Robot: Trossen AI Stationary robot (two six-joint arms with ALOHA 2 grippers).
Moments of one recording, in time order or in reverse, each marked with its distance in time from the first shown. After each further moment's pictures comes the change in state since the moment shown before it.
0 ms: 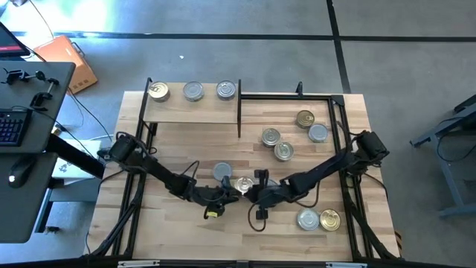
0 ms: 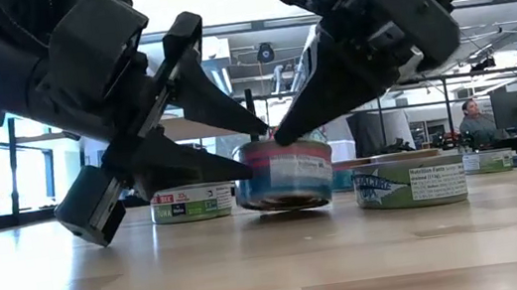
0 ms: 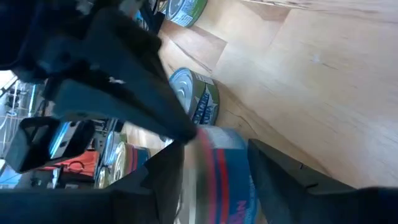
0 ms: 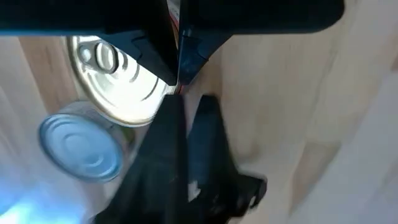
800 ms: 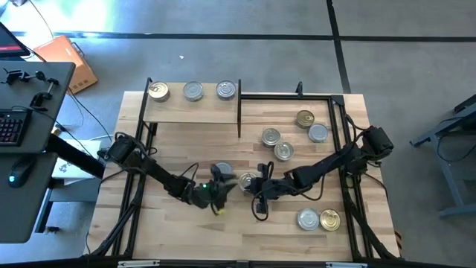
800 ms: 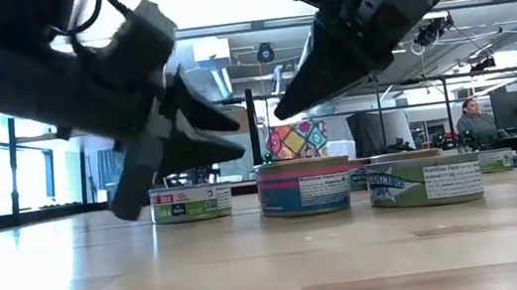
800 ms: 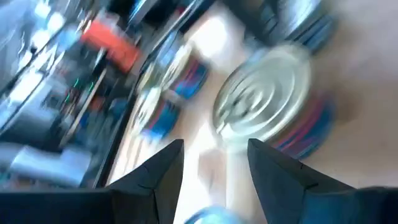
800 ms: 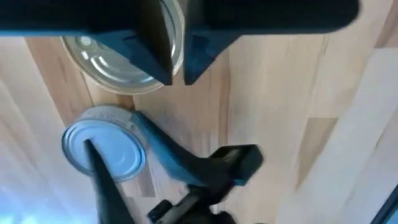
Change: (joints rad) left arm -0.023 -0.007 -0.004 -0.046 -0.450 -0.449; right arm -0.036 -0.073 -0.043 0.004 -0.041 0.089
